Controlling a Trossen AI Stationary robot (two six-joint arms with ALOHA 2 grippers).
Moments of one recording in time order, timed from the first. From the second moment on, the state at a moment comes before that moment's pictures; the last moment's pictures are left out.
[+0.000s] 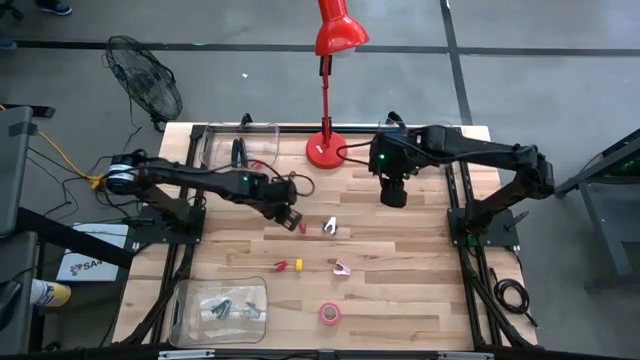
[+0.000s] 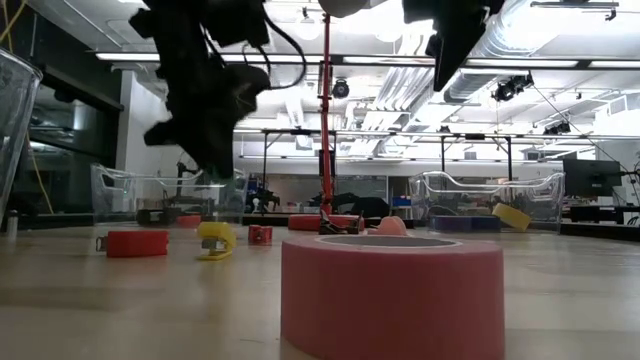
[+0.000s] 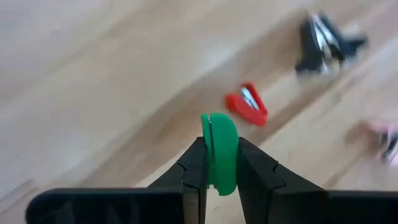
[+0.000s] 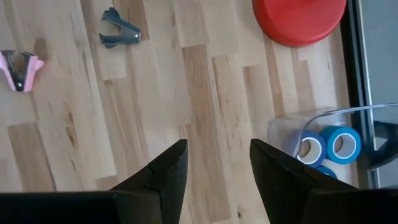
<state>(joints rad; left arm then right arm) 0.05 1.48 0.98 -0.64 -0.03 -0.96 -0.21 1.47 1.49 -1.25 0.09 -0.05</state>
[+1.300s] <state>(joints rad) 0.84 1.33 0.98 -0.73 -0.13 -0.69 -0.49 1.47 1.49 -1.08 0.05 -0.03</state>
